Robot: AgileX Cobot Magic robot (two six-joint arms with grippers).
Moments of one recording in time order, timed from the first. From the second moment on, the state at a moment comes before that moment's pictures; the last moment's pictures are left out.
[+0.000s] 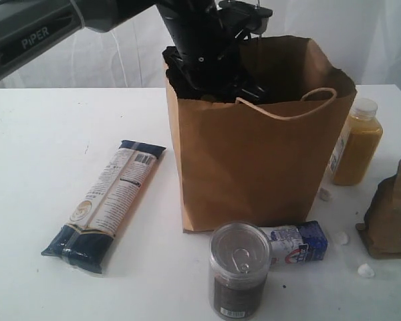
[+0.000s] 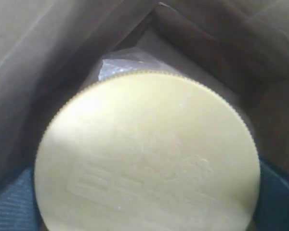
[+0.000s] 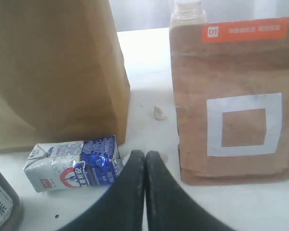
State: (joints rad) left arm -0.77 2.15 -2.28 -0.13 1.32 0.14; right arm 0.19 0.00 0.00 -0.03 0.36 0.19
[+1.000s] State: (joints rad) left arm -0.74 2.13 -2.25 -0.16 1.32 0.17; right arm 0.19 0.00 0.00 -0.03 0.36 0.19
